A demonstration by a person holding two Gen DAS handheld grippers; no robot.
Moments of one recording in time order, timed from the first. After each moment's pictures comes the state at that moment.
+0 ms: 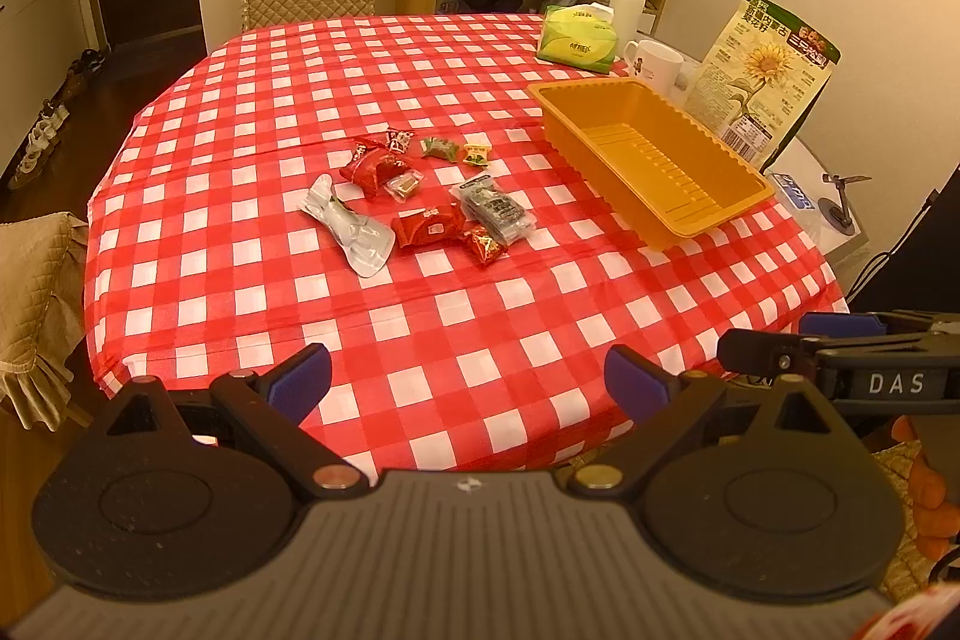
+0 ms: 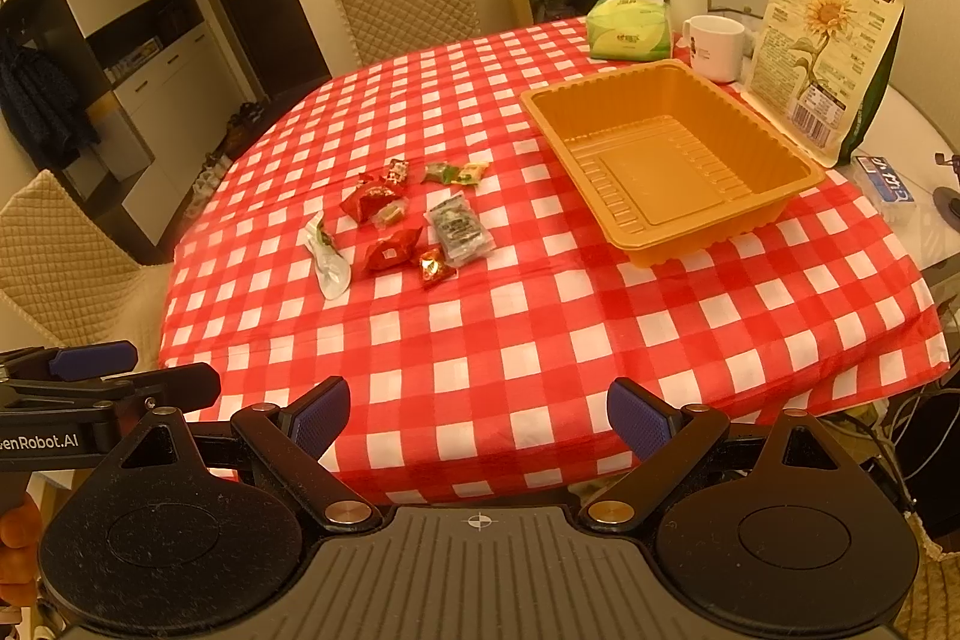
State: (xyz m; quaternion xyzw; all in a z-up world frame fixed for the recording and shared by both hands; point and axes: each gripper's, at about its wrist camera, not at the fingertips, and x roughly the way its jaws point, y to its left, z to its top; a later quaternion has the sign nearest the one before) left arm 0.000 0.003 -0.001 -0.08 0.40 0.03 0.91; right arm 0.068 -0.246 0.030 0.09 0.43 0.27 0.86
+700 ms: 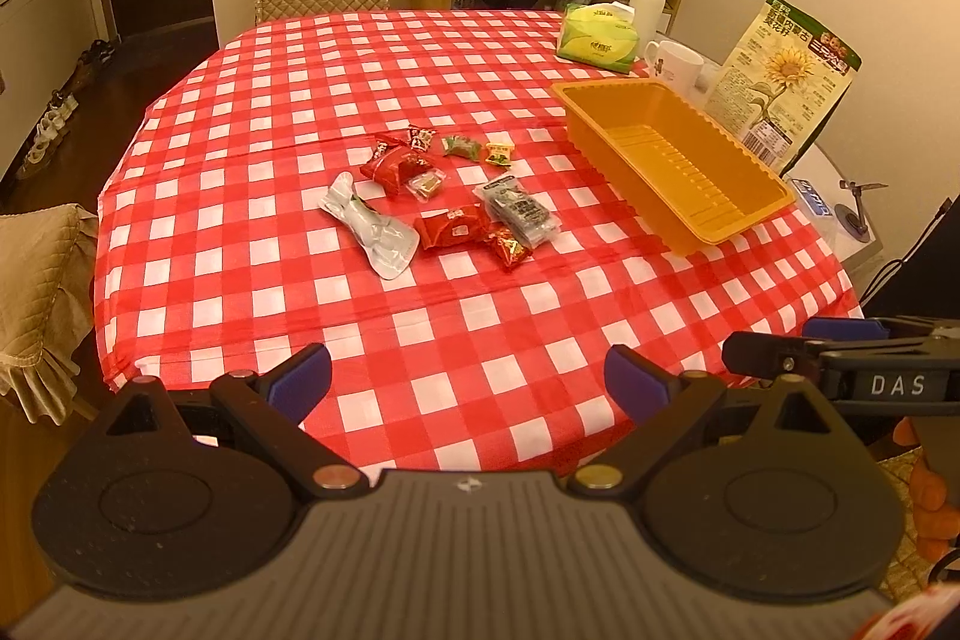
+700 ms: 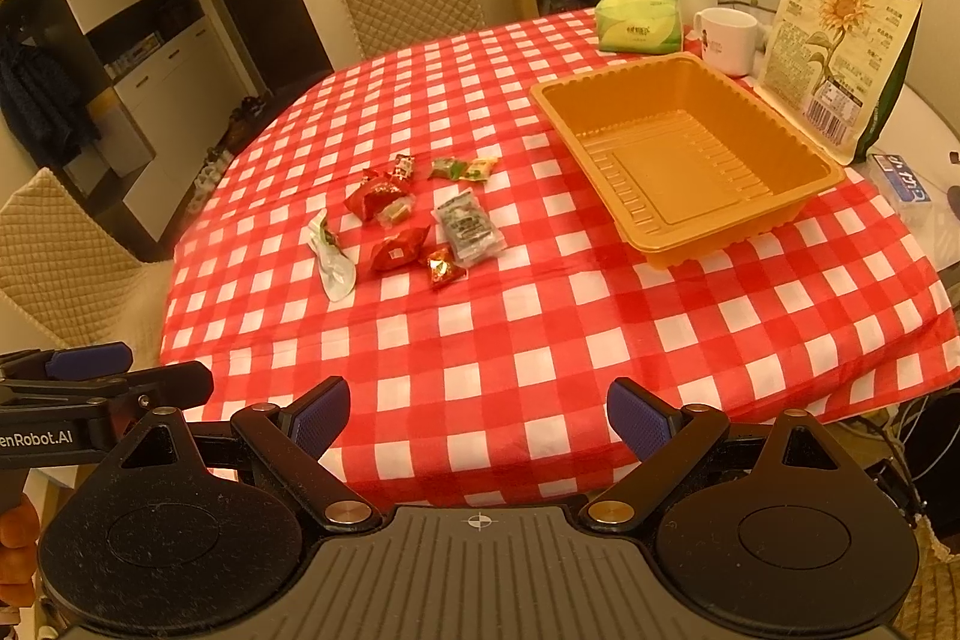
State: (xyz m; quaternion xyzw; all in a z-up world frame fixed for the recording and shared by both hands) left arm 0.002 0.023 -0.001 -0.08 0.41 0.04 0.91; right arm 0.083 -0.231 0.020 0.10 0.44 0.27 0.85
